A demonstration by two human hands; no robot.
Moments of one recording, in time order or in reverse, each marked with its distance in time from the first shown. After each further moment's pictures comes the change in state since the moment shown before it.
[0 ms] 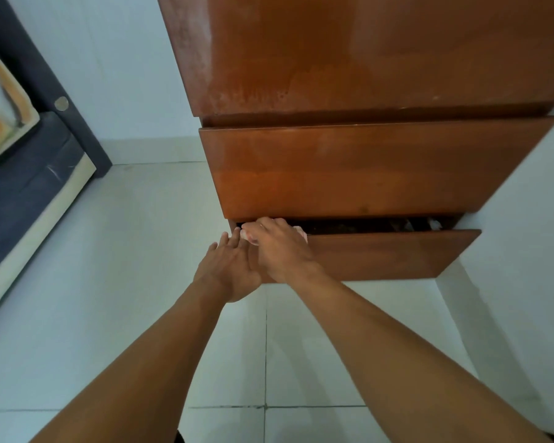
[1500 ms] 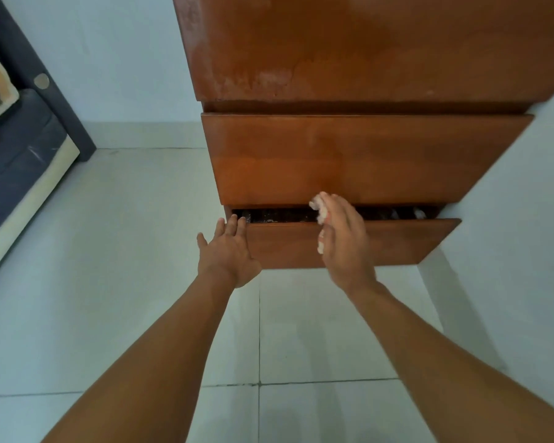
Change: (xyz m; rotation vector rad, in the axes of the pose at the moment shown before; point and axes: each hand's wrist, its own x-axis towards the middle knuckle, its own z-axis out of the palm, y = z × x) left_hand 0.000 -0.001 0.015 0.026 0.071 -0.119; right_hand -0.081 0.061 -0.018 0.237 0.596 0.139
